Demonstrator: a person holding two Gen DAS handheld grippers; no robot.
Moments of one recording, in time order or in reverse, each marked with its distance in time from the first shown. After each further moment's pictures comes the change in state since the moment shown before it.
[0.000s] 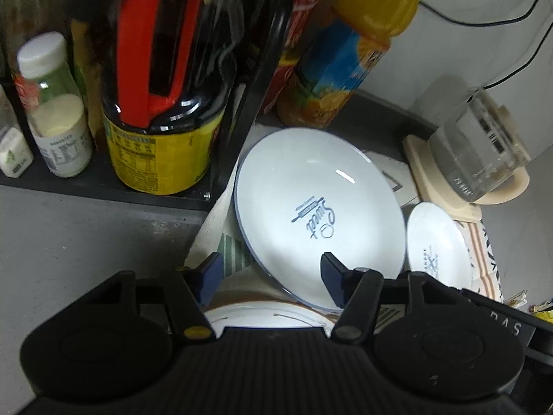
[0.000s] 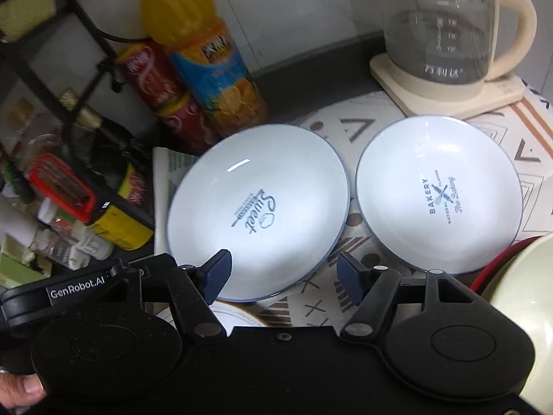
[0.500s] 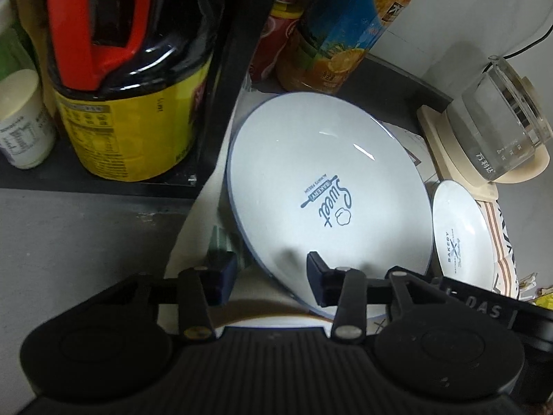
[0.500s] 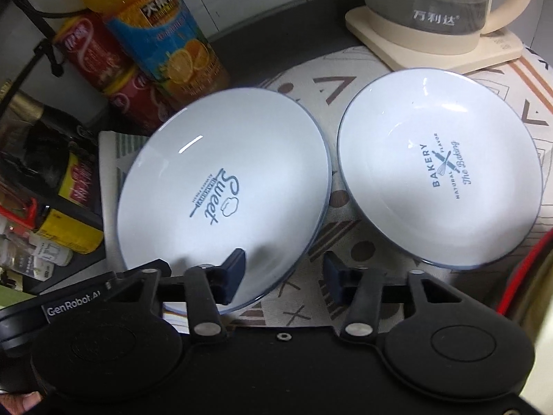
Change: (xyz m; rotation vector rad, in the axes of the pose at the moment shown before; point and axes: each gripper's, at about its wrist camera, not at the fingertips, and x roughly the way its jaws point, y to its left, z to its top) left arm 0.050 0.005 0.001 0.031 0.083 -0.009; right arm 0.050 -0.003 0.003 0.065 0.092 -0.065
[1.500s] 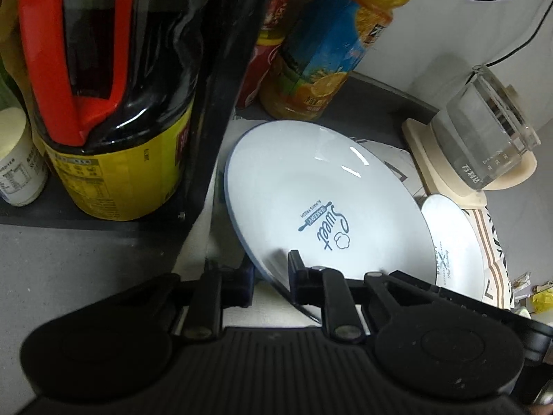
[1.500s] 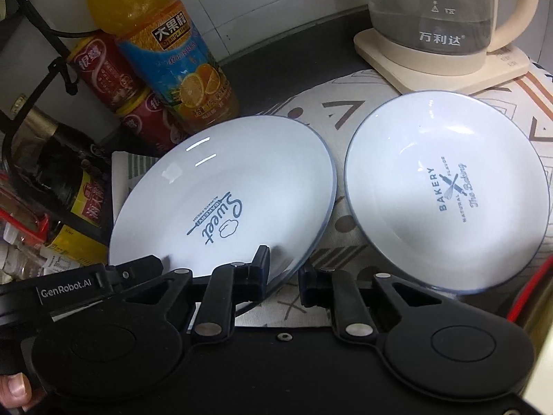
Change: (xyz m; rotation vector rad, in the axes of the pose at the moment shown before) left arm -0.015 -0.001 0.012 0.038 -0.044 -0.024; right arm -0.015 -0.003 0.003 -0.009 -0.101 0.074
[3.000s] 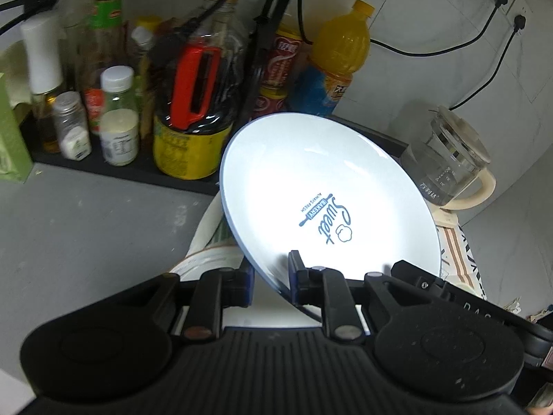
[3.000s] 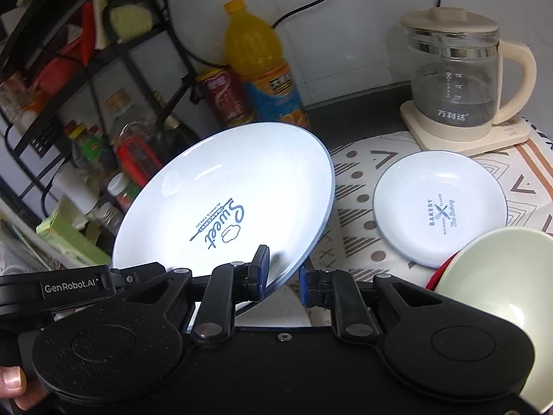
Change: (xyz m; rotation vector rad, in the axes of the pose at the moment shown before) left arm -0.141 -0.044 -0.087 -0.096 -0.187 0.097; right arm -0.124 0.005 -0.048 -0.233 -0.135 0.182
